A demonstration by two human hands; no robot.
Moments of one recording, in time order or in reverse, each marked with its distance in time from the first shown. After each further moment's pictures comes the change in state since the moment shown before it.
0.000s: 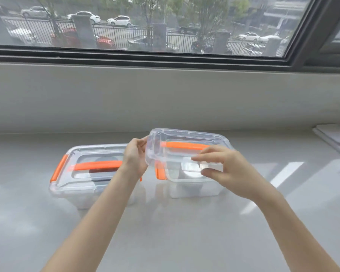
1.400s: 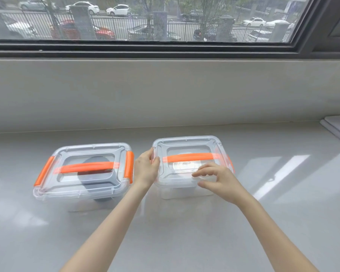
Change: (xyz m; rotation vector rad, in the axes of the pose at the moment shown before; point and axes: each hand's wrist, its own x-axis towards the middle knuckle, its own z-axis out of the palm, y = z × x) left_hand 0.024 -0.070 -0.005 1.259 0.200 0.443; right_hand 0.009 0.110 0.046 0.234 -0.007 0.217
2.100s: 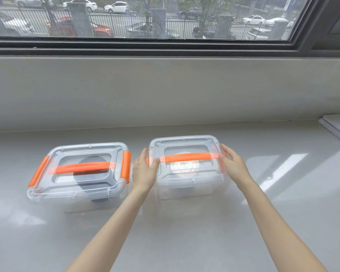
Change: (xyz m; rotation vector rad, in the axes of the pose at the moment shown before) left_hand -0.012 -0.001 0.005 -0.131 -0.028 -0.207; right_hand 0.034 0.039 -0.027 0.242 0.389 0.374
